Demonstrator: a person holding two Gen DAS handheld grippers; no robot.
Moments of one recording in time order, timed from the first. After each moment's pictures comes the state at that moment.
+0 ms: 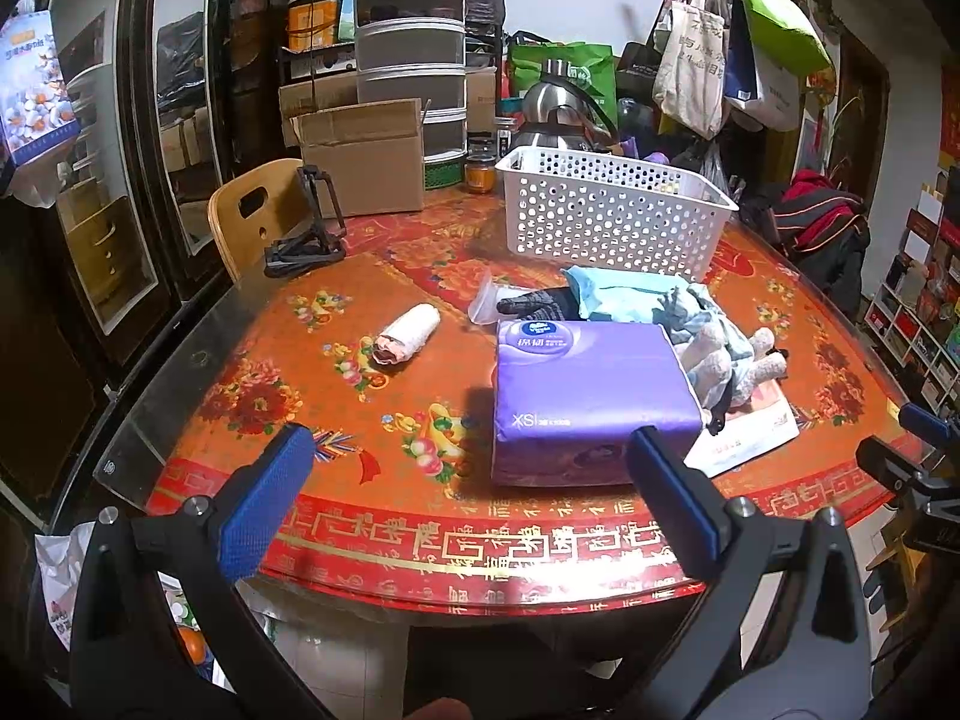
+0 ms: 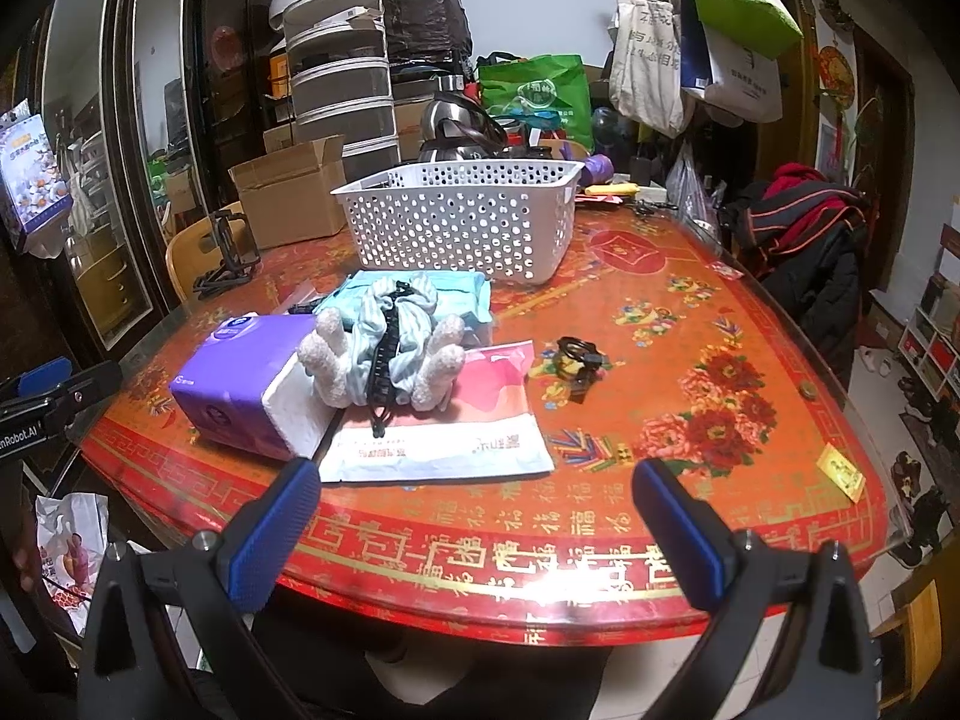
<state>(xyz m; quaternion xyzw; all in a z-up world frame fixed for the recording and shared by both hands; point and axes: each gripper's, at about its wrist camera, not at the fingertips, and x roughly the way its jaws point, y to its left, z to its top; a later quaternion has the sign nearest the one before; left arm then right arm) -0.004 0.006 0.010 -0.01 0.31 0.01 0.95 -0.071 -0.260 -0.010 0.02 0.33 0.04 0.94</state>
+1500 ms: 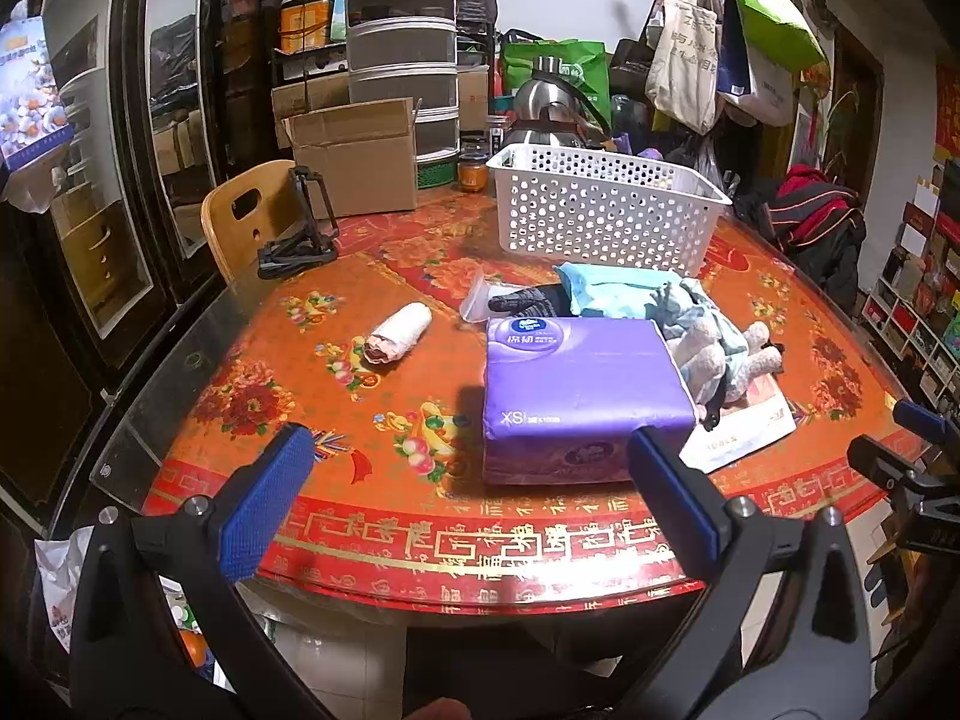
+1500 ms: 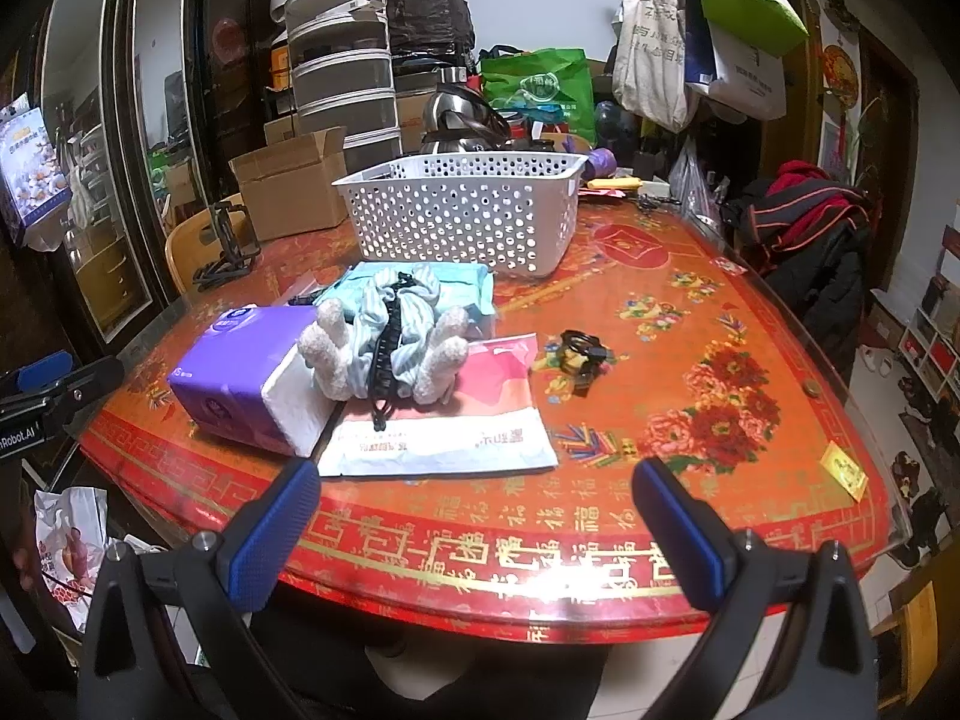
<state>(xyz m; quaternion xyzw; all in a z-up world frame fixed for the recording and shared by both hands) -0.003 0.005 0.008 0.00 0.31 0.00 0.95 -0.068 -0.256 -0.013 0.02 0.34 0.04 0.94</state>
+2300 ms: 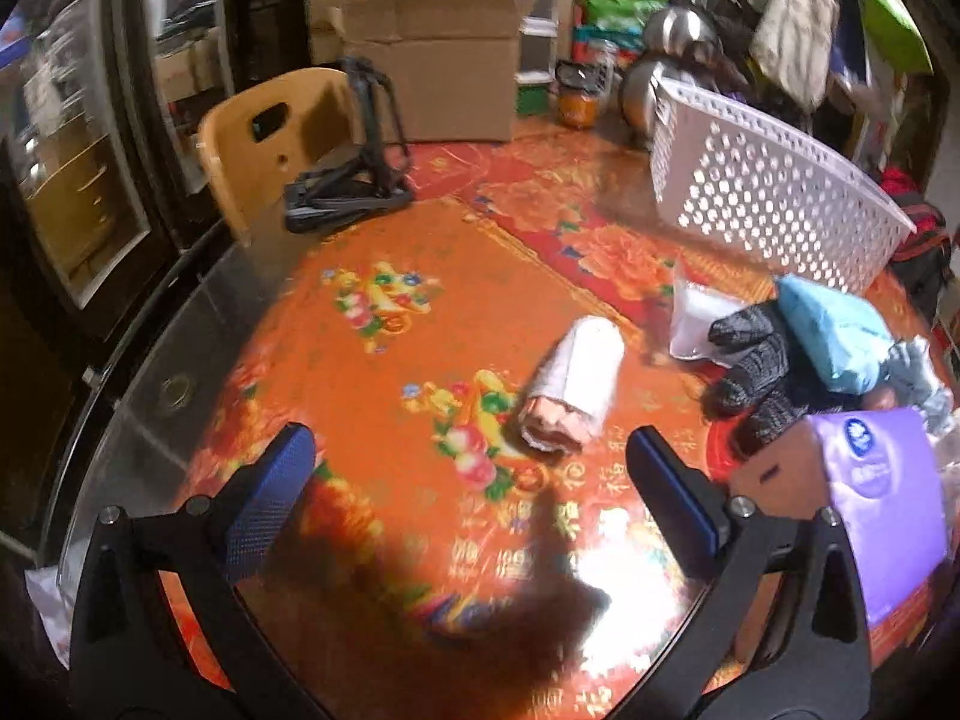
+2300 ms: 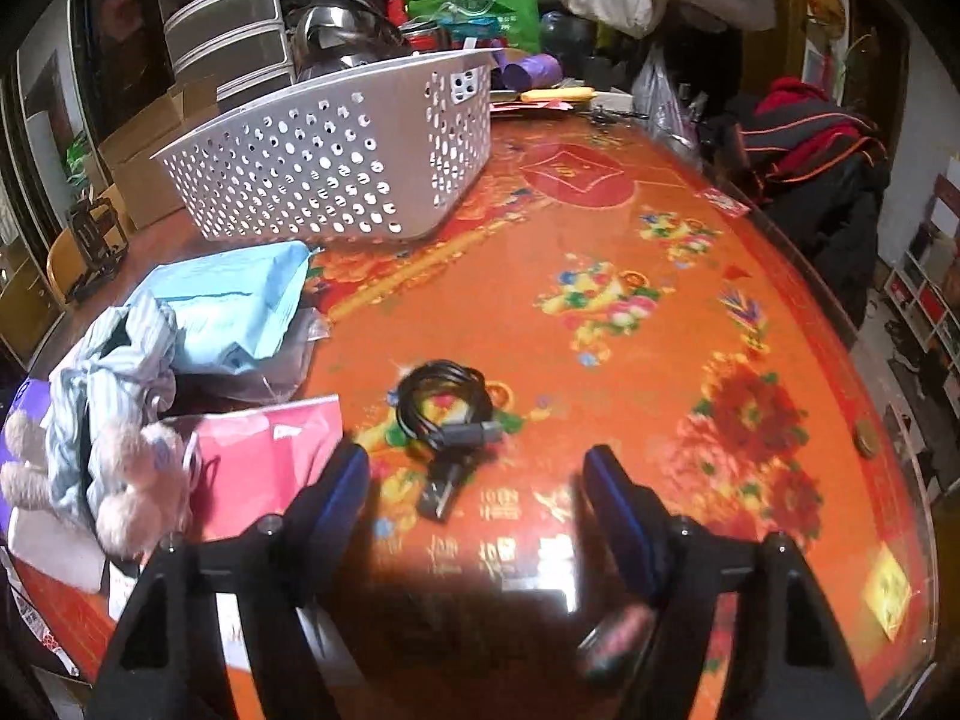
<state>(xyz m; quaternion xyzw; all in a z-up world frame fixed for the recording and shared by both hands) 0.165 0.121 -0.060 -0.03 0.40 0.04 0.92 0.096 -0.337 -0.078 0.04 0.43 -0.01 0.90</state>
